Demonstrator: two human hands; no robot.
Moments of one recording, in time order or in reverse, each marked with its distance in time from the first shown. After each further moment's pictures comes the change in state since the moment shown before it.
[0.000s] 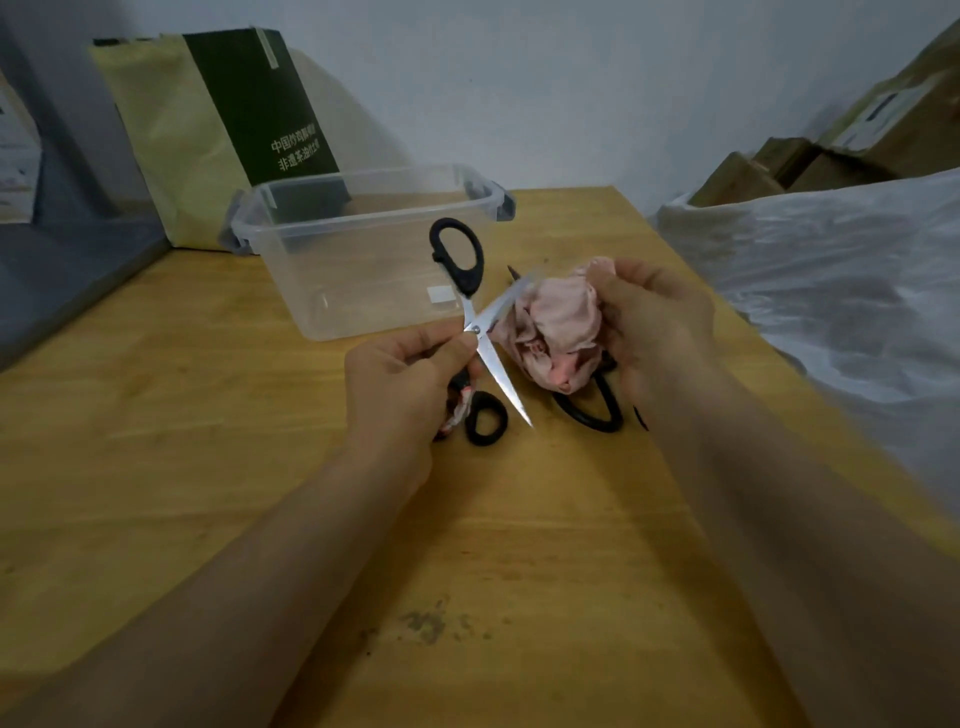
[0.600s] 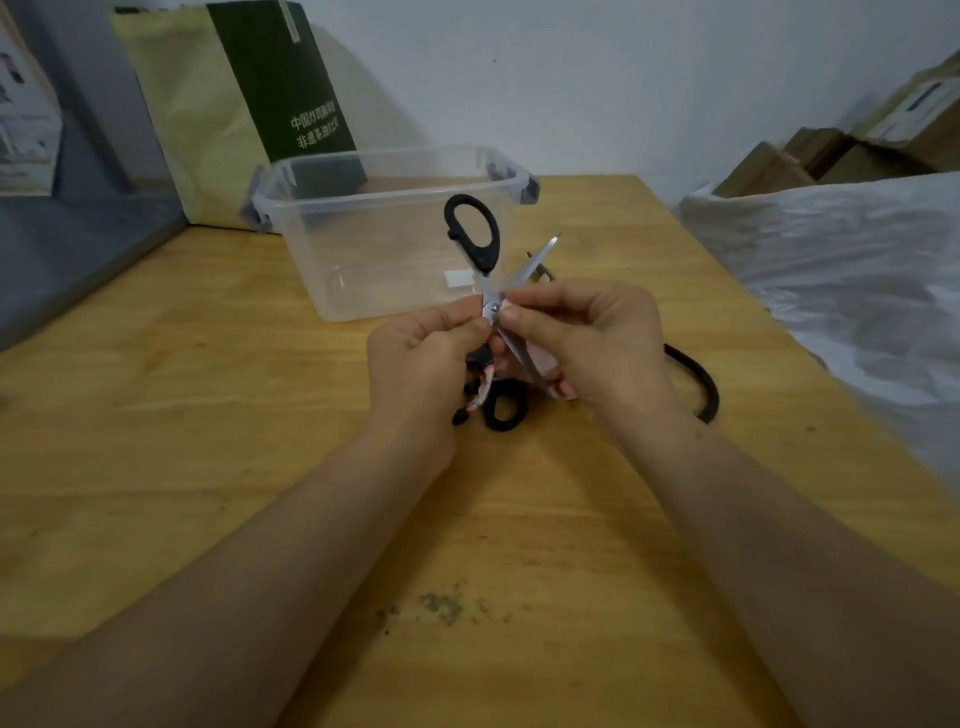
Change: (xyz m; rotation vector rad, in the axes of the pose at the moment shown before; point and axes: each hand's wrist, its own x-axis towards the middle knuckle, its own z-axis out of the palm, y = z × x) left_hand -0.006 0.010 0.002 -0.174 0.009 -0.084; right_hand -0.045 0.019 0.016 -0.350 -0.445 -0.254
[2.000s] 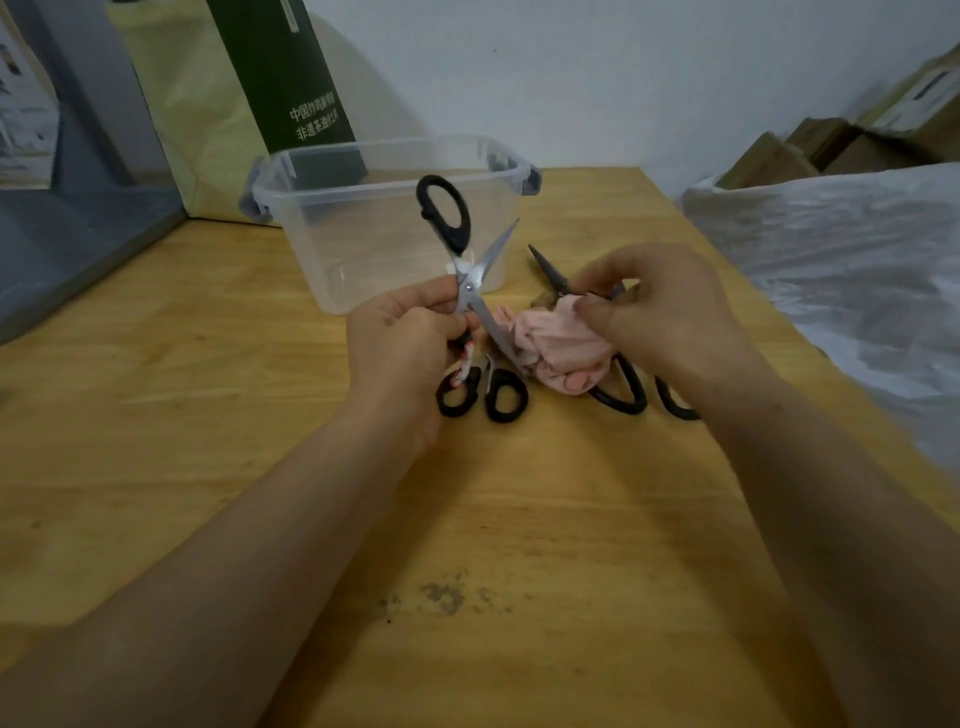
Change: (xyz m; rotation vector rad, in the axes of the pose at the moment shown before) left_hand 0.005 0.009 -0.004 0.057 0.044 -0.007; right_hand 0.013 -0.017 -0.033 -0.793 0.044 -0.093
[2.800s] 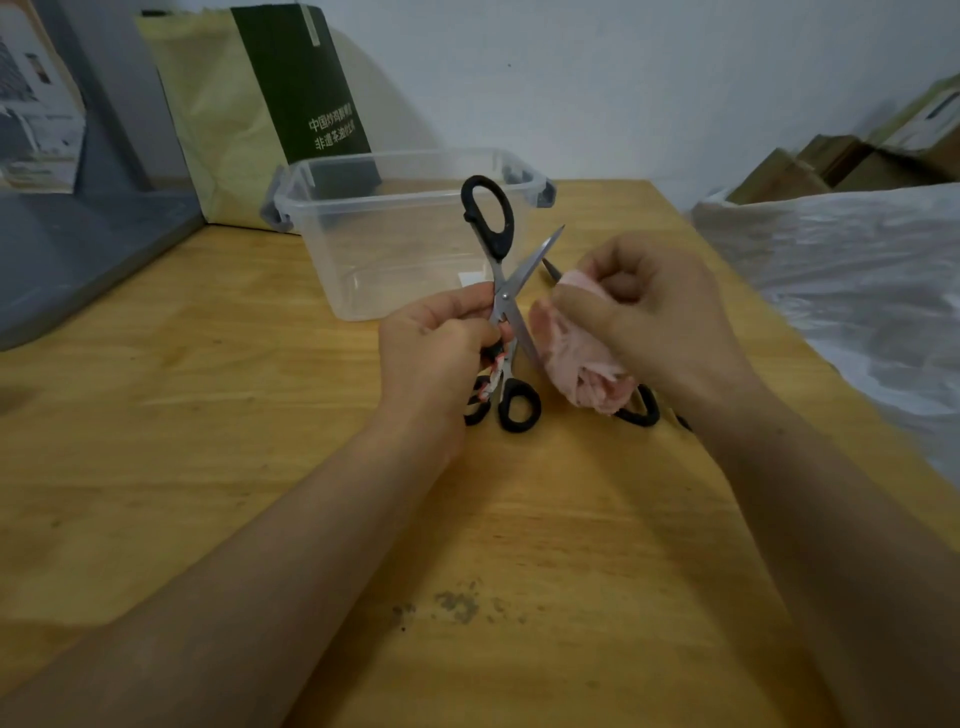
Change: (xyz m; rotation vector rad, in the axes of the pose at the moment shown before) left_hand -0.002 -0.003 0.002 0.008 -0.054 0.044; right_hand -0.009 -0.015 0.006 0.329 0.018 -0.117
